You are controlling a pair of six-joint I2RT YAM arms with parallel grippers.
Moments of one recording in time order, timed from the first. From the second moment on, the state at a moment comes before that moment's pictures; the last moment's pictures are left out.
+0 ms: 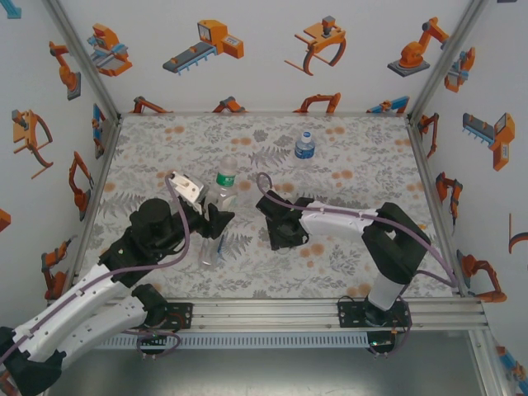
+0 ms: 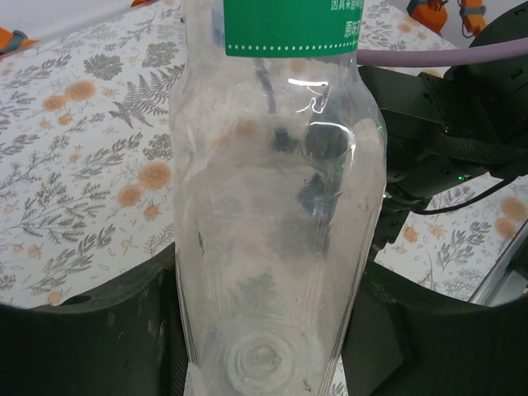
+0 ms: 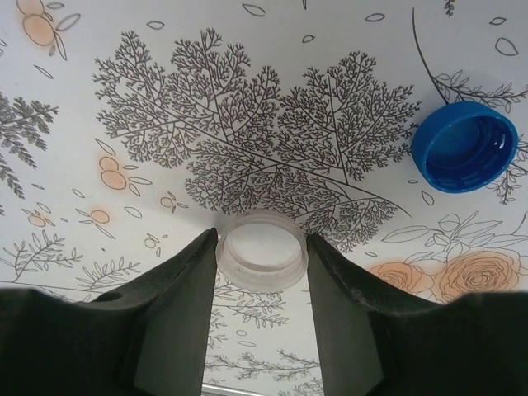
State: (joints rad) left arm -0.81 0.67 0.67 -0.17 0.00 -0.09; right arm 0.92 1.72 1.04 -0.61 0.11 0.66
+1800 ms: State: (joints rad) left arm -0.81 0.72 0.66 -0.17 -0.01 -0.09; right arm 0.94 1.75 1.07 -0.67 0.09 0.66
